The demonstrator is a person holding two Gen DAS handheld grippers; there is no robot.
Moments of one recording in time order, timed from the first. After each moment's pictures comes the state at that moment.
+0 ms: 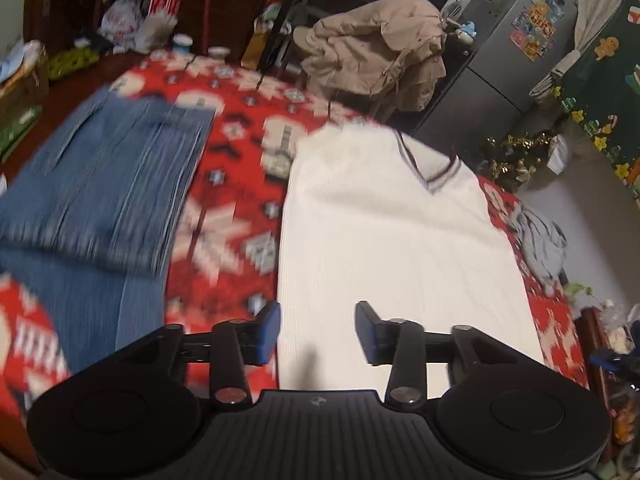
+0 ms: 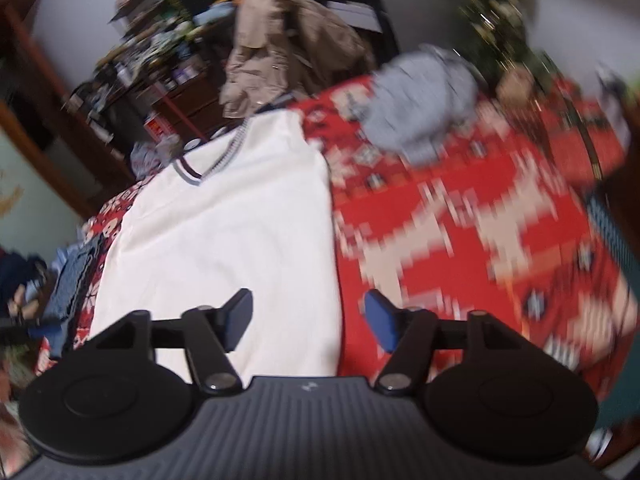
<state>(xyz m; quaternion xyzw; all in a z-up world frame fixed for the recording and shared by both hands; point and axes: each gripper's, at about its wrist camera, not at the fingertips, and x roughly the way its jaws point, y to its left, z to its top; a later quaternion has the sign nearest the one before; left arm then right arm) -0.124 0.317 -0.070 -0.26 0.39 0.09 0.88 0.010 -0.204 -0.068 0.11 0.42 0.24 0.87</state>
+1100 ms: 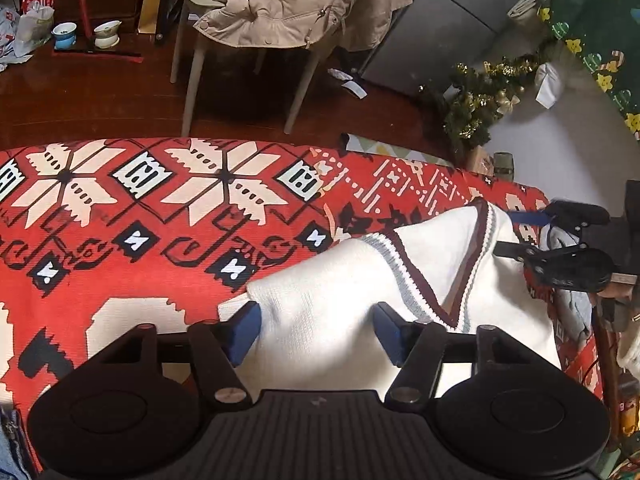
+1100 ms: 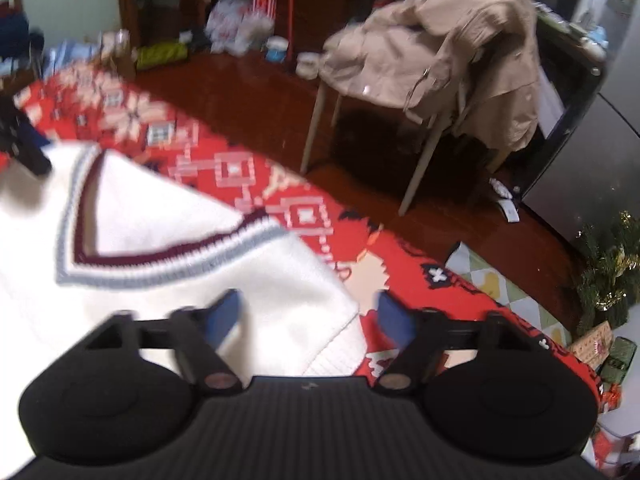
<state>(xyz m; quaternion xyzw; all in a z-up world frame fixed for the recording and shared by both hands) 0.193 0.367 -0.116 -0.20 0.49 -0.04 0.85 0.350 0.058 -0.112 -0.27 0.39 0.37 0.79</state>
